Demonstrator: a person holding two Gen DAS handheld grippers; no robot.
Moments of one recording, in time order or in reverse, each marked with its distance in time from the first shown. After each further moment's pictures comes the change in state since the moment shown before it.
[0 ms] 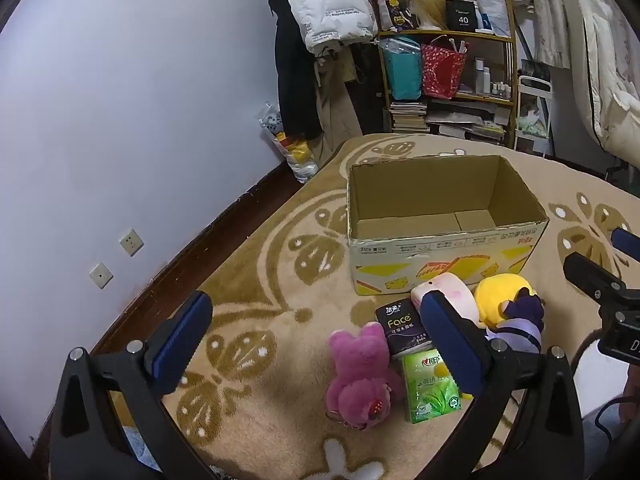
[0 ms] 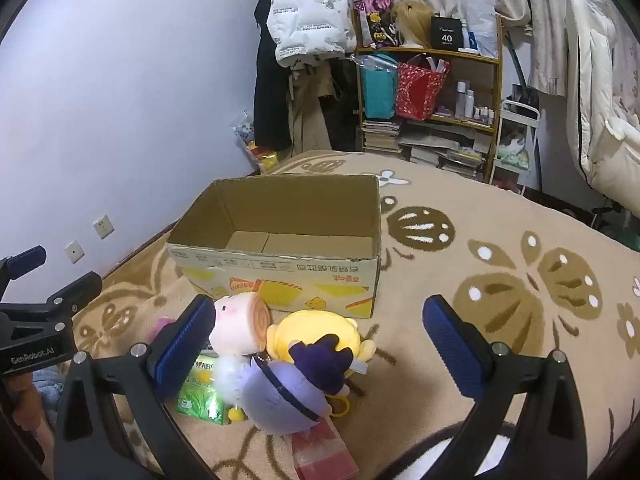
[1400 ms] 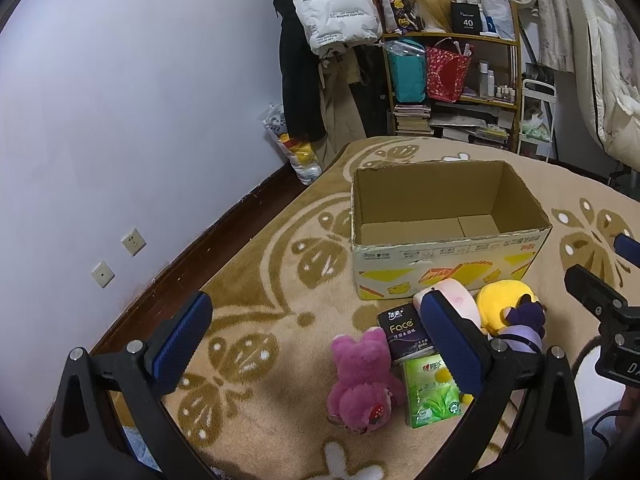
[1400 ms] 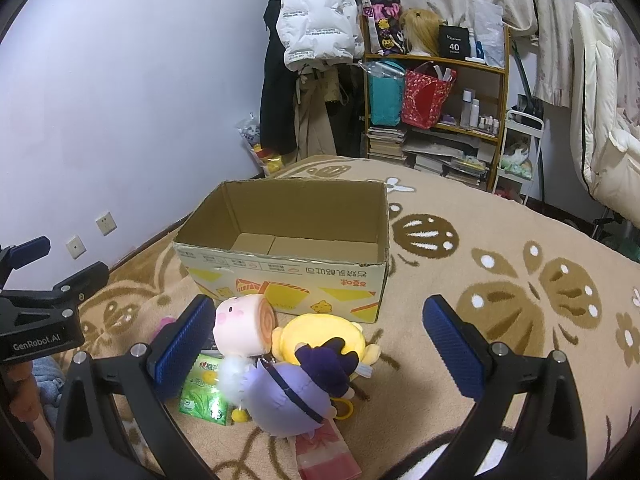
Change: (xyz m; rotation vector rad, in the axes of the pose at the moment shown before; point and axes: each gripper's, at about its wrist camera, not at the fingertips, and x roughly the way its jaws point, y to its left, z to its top) left arm -0.001 0.000 0.004 -0.010 -0.007 0.008; right arm 0.000 0.014 -0.002 -0.029 -0.020 0.001
